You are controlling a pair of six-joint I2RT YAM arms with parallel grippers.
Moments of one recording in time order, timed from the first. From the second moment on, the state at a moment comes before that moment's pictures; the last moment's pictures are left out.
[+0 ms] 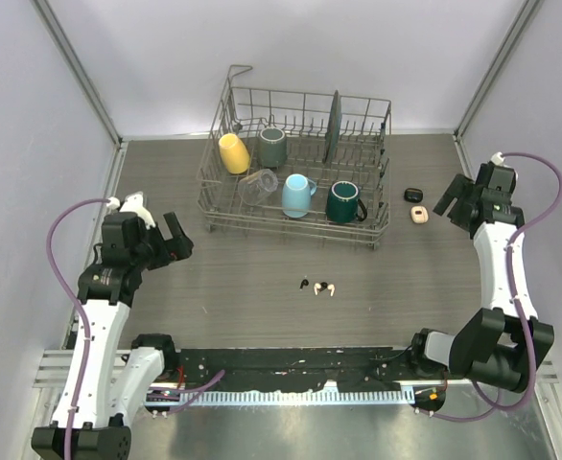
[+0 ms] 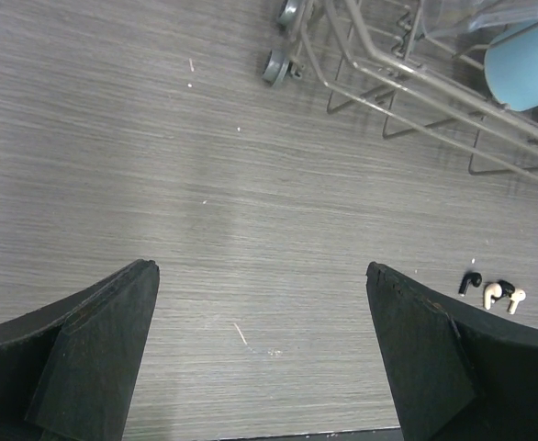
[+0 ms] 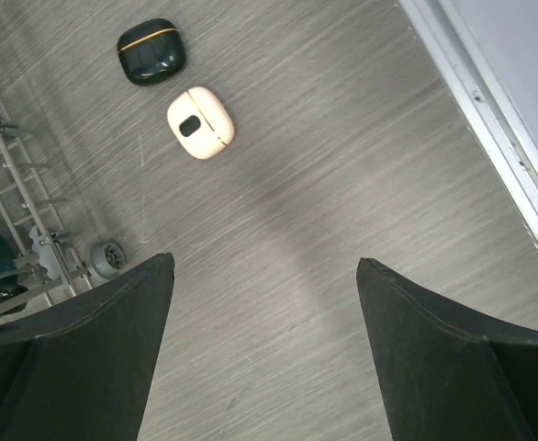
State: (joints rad) left arm -0.02 0.76 0.89 -0.80 0.08 -0.33; right arm -0.30 1.22 1.07 -0.65 0.10 0.27
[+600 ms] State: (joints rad) left arm -0.02 0.79 0.83 -0.73 0.14 -0.34; right arm -0.29 1.66 1.13 -0.47 -0.10 0.17
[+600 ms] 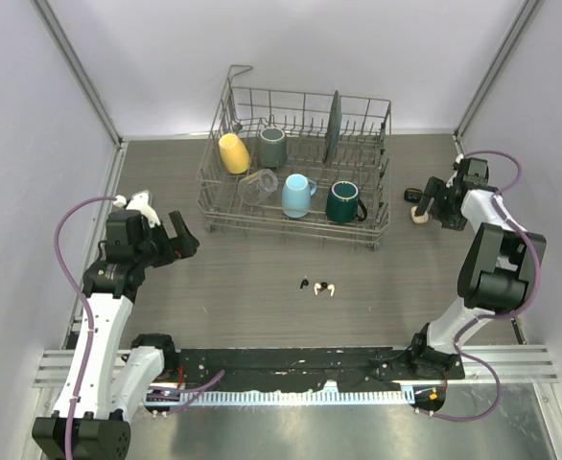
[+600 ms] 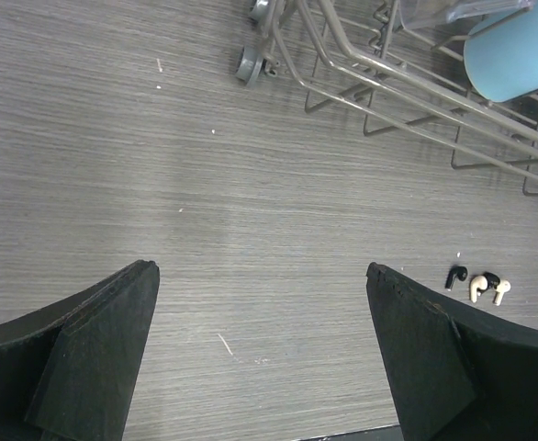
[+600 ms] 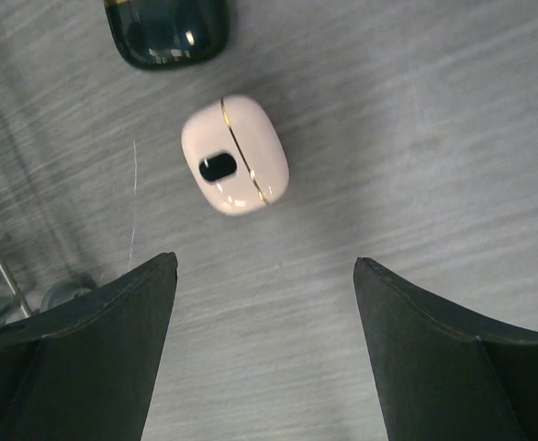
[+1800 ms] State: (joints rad) left arm -0.02 0.80 0.83 -0.71 0.18 -0.34; right arm -0.21 1.89 1.25 -0.39 -0.05 0.04
